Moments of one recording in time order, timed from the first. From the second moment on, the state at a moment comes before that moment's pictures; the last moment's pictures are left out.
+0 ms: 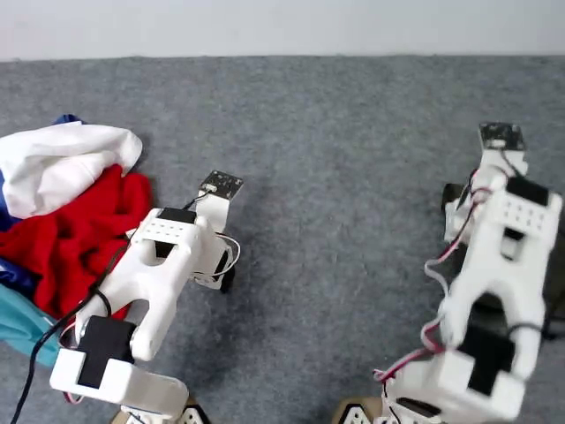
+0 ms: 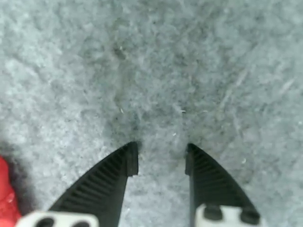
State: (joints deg) left arm 6.9 3.6 39.8 61.0 -5.8; right arm 21.9 2.3 12.4 68.7 17.7
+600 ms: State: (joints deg) left arm 6.9 3.6 39.8 61.0 -5.8; right arm 19.8 10.9 15.0 63.5 14.3
